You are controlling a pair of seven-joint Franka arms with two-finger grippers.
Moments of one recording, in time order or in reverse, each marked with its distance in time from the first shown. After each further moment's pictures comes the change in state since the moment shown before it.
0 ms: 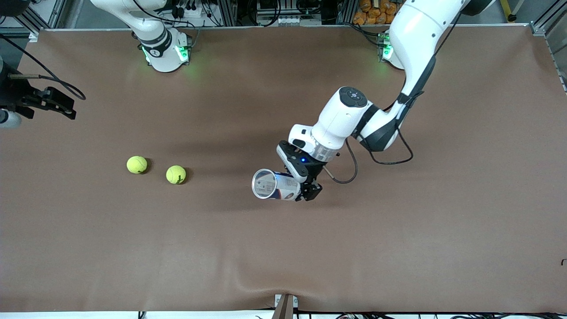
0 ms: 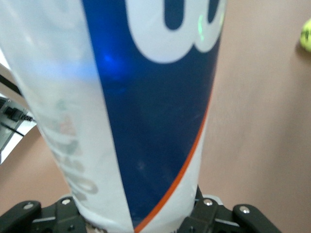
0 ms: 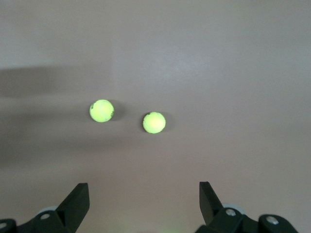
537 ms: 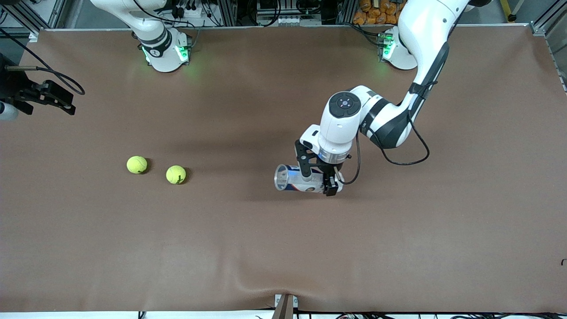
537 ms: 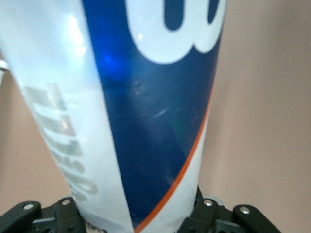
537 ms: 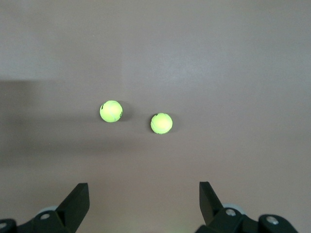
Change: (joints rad) left arm 0.020 -0.092 0.025 0.010 0.107 -0.470 0.266; right arm 0.004 -0.035 0.003 0.003 0.038 -0.009 0.000
